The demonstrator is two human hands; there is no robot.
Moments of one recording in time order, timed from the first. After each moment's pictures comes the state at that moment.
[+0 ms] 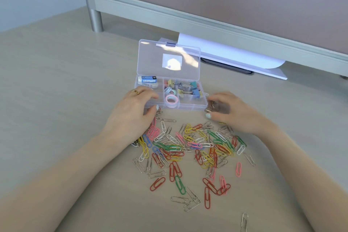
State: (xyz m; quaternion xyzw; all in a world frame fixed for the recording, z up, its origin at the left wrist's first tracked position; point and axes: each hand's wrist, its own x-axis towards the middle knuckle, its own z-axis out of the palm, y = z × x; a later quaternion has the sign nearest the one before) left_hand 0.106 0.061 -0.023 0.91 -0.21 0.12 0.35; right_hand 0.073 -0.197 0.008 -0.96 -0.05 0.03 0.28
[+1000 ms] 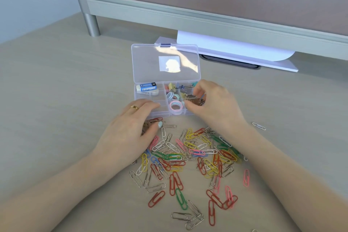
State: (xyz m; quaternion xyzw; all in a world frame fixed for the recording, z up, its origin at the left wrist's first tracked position) left_hand 0.091 0.064 -0.025 0.92 -0.25 0.12 0.28; right_hand 0.095 -0.137 0.003 -0.96 0.00 -0.17 0.22
